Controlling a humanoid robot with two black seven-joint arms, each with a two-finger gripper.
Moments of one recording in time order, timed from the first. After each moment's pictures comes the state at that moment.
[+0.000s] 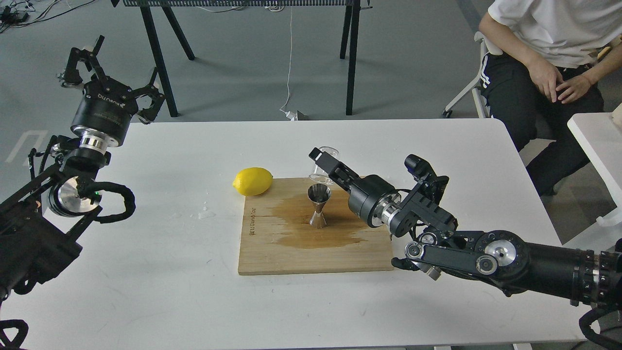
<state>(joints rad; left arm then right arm) -0.62 0.45 -0.86 -0.87 -0.05 -0.41 -0.49 0.86 -0.27 0.06 1.31 -0.80 -0.49 0.12</state>
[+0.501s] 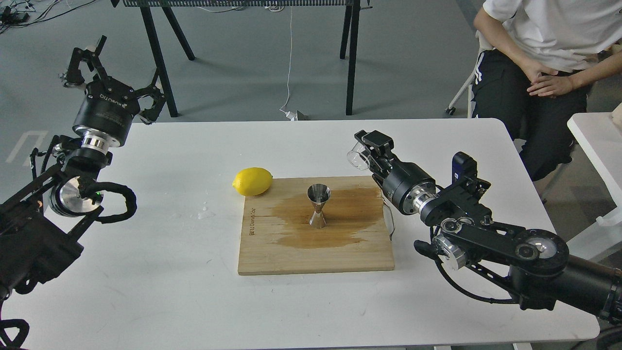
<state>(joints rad) -0.63 0.44 -0.85 -0.87 -0.05 -0.41 -0.49 0.67 -0.37 0.40 1.37 -0.53 -0.41 0.11</state>
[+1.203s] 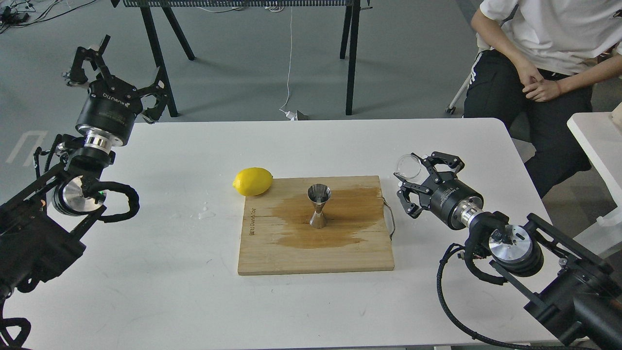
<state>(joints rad) -0.63 0.44 -0.85 -0.87 -0.05 -0.41 -0.49 0.33 -0.36 0.88 1.23 0.24 -0.04 0.00</state>
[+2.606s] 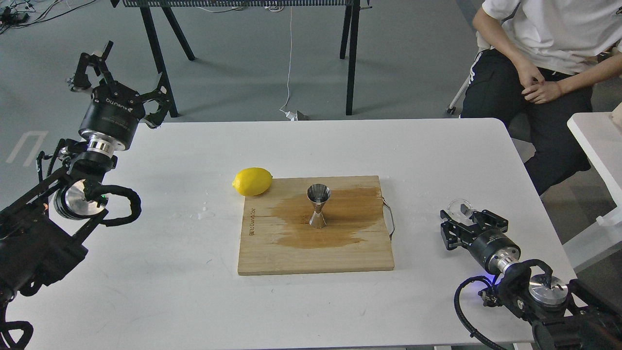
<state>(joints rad) -0.62 0.43 -0.84 -0.87 -0.04 -0.40 -0.49 0.28 -0.24 0.99 0.67 0.62 0.31 -0.19</state>
